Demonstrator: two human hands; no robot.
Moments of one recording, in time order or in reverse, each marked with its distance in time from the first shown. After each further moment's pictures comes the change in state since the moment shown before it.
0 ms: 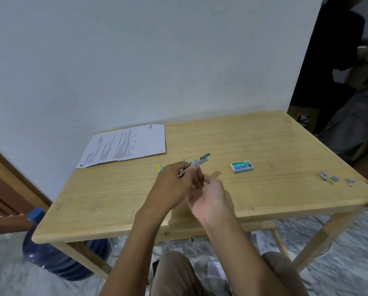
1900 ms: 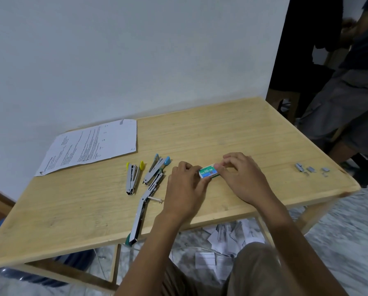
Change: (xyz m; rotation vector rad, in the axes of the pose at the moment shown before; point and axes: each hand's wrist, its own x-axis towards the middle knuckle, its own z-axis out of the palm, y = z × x) left_hand 0.032 -0.023 0.115 0.330 0.019 0.281; right_hand 0.028 -0.158 -0.074 -2.009 0.089 -0.920
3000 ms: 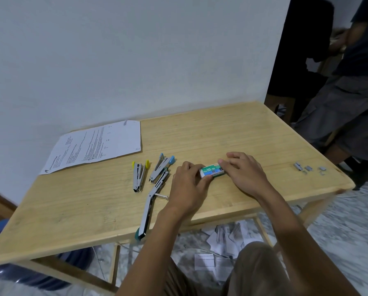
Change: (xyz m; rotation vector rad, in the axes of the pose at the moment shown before) left_hand 0.001 -0.004 -0.008 -0.129 -0.070 -0.014; right_hand 0.001 -0.012 -0.003 -0.013 -0.072 0.115
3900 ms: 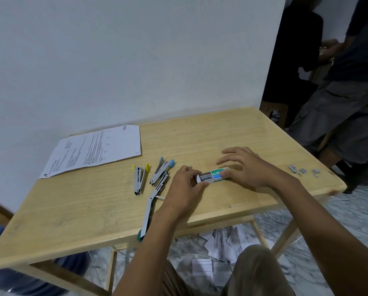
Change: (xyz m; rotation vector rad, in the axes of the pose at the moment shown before) left_hand 0.001 -0.004 -0.013 -0.112 -0.033 0.001; right_hand 0.018 0.008 -0.038 -0.200 -0.261 -0.289
